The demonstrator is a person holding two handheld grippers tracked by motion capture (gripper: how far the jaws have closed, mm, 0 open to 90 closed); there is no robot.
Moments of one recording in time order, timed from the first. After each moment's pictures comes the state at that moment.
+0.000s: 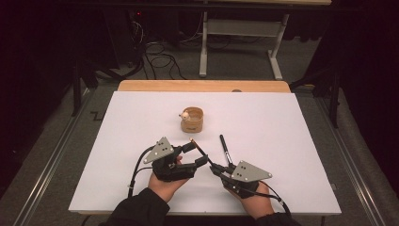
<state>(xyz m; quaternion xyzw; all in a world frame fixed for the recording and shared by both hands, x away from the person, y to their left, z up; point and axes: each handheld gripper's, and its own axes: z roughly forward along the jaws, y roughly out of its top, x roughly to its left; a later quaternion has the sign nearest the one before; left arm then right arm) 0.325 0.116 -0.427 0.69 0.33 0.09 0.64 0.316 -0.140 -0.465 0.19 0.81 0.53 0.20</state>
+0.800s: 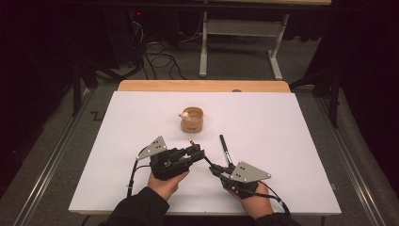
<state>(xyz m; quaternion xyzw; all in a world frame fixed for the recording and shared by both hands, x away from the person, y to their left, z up) 0.331 0.124 -0.434 0.66 0.32 0.03 0.68 0.316 -0.139 -0.467 0.18 0.81 0.53 0.20</state>
